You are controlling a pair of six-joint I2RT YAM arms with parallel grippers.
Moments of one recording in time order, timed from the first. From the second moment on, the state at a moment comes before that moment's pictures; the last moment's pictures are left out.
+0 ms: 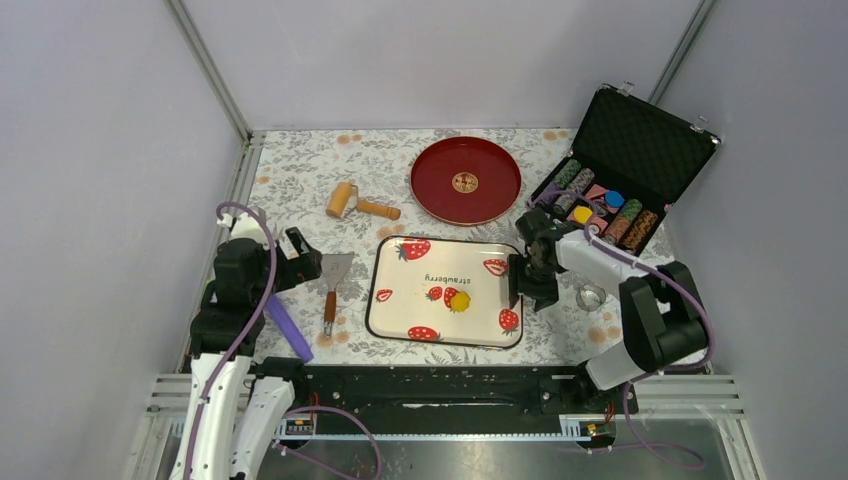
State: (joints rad) left arm -0.06 0.56 0.79 -0.75 0.01 -0.37; right arm 0.39 1.54 0.87 -0.82 -0.11 0.44
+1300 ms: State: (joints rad) left arm -0.36 1.35 0.60 -0.35 0.42 -0.67; right arm 0.34 1.53 0.75 -0.74 -0.45 0.57
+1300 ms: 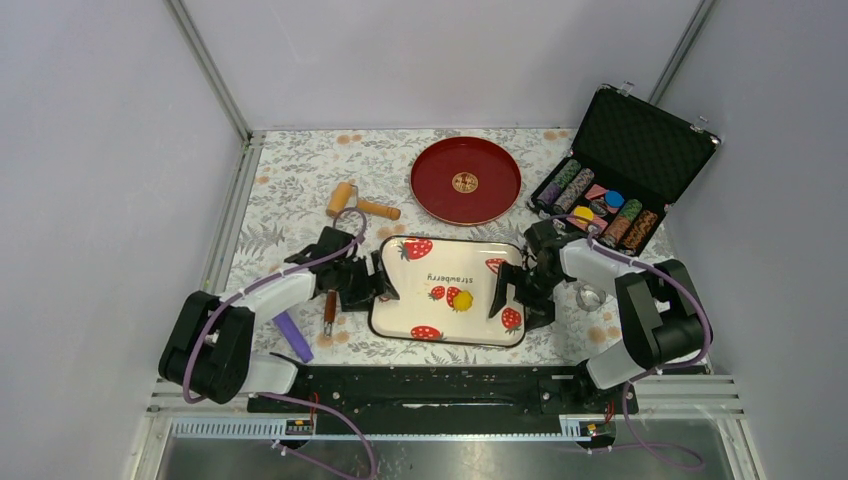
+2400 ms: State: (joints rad) left arm -0.72 1.20 0.54 -0.40 0.20 -0.92; right arm 0.33 1.33 0.66 -0.82 -0.26 0.55
